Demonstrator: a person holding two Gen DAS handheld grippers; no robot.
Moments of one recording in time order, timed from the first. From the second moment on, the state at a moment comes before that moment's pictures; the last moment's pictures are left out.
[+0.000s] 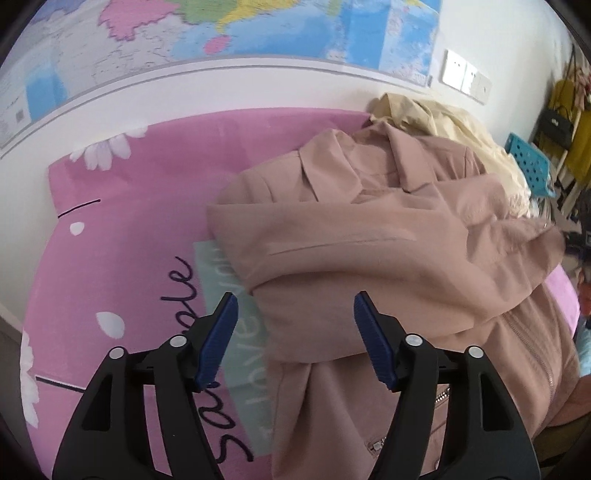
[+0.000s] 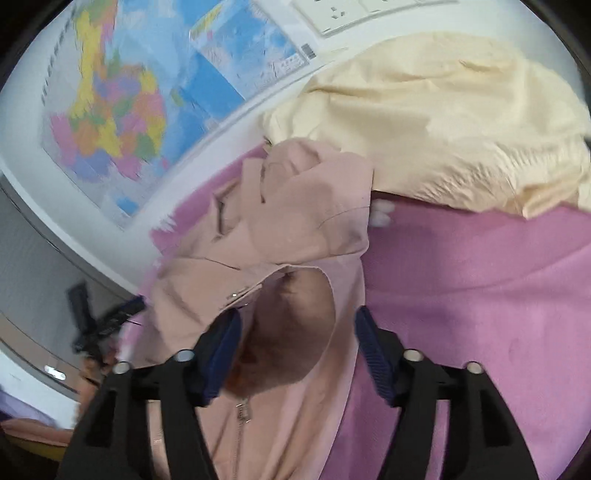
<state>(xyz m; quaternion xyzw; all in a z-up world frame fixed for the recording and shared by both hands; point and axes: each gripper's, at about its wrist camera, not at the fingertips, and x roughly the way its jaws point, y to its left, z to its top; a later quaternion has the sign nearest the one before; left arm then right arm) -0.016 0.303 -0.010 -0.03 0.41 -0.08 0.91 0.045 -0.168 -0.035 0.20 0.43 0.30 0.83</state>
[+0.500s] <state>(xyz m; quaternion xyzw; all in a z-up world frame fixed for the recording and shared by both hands) -0.001 0.278 -0.011 -0.01 0.43 -0.08 0.90 0.089 -0.076 -0.003 -0.01 0.42 0.35 0.84</state>
